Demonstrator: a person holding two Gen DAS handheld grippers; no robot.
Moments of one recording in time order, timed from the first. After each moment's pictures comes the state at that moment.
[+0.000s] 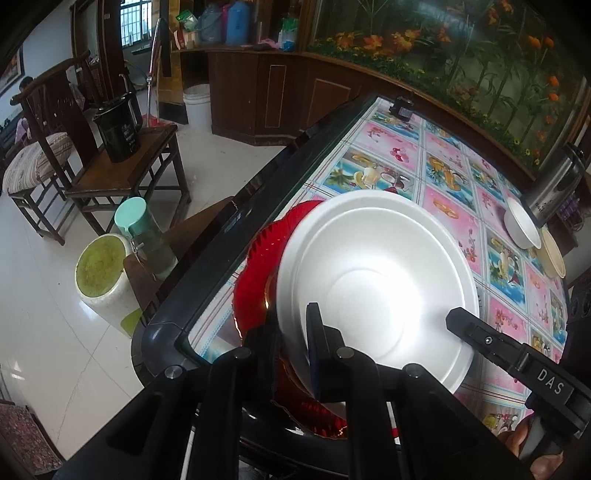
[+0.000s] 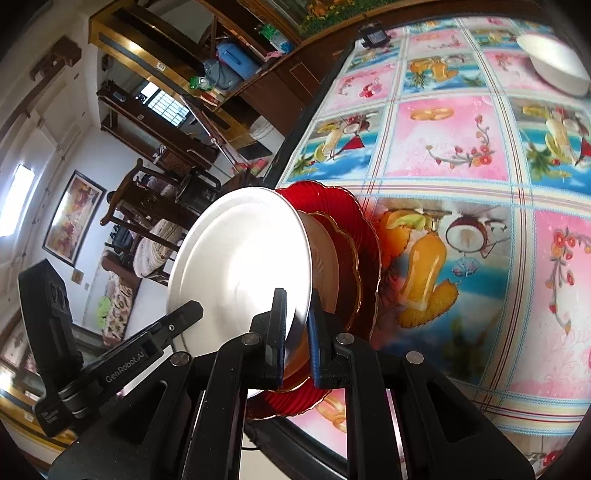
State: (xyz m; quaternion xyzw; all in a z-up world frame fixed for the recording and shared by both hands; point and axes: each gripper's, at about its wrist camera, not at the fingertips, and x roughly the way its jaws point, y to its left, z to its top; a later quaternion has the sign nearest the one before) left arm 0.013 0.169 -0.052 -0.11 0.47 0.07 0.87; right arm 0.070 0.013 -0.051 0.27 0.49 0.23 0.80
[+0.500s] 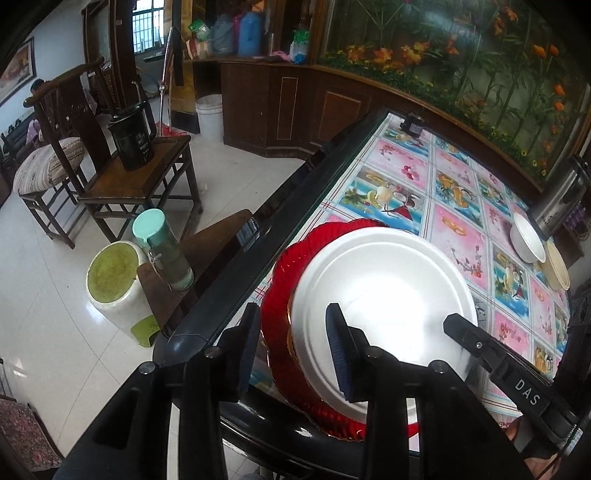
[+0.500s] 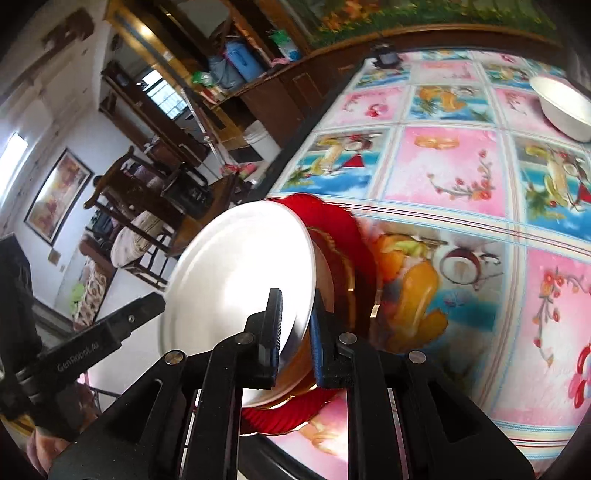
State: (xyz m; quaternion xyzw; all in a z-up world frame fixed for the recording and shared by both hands) left arm 0.008 0.179 -0.040 -0.11 0.45 0.09 0.88; right arm 0.072 0.031 -0.044 0.19 0.47 0.23 0.83
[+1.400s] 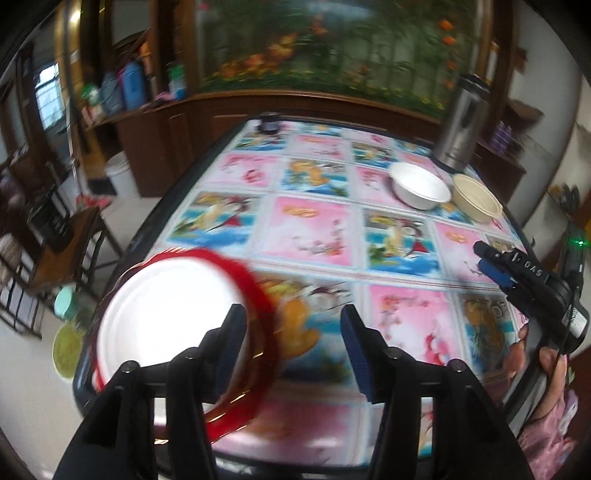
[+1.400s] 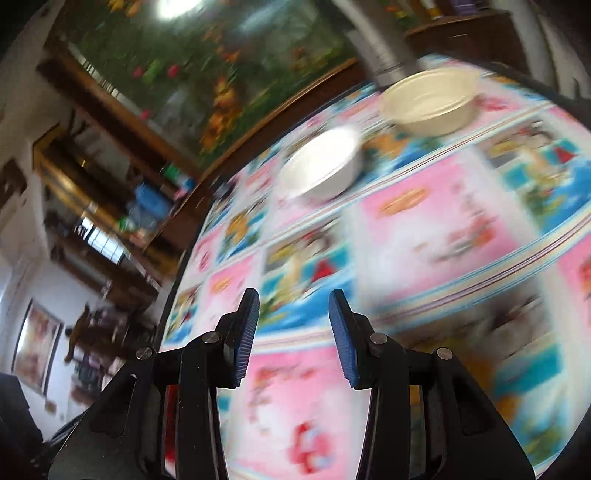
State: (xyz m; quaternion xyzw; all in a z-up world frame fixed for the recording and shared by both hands) left arm 0.018 0.006 -0.015 0.01 0.42 -0.07 0.90; right arm 0.029 -0.244 -0.041 0.36 0.34 0.00 0.87
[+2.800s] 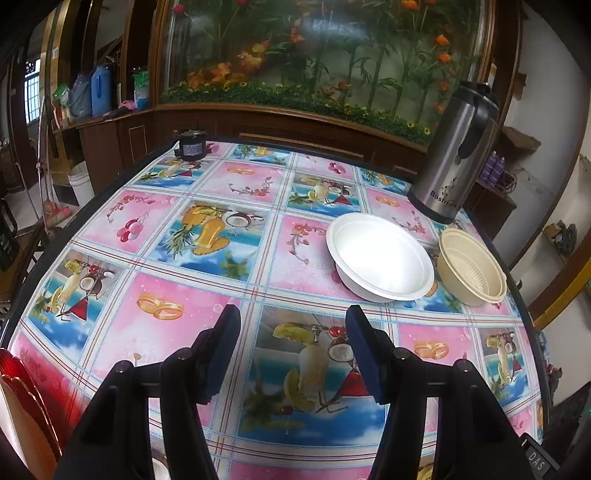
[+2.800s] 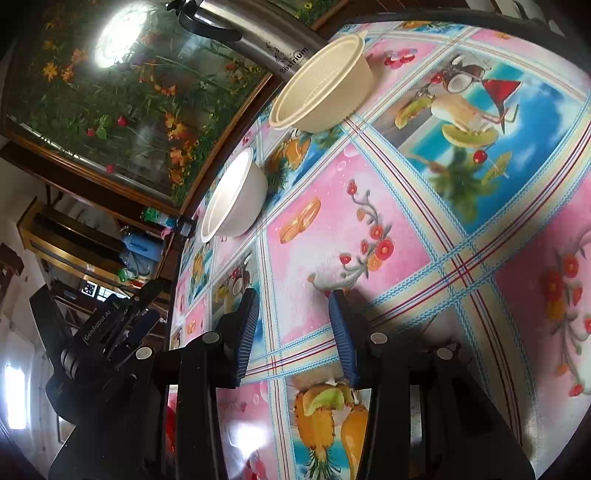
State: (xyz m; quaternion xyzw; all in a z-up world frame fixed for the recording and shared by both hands) left arm 0.157 -0.114 -0.048 -0.05 0.38 -0.10 0.92; right arm 0.019 -0.319 -0.089 0.47 0.34 -0.04 0.81
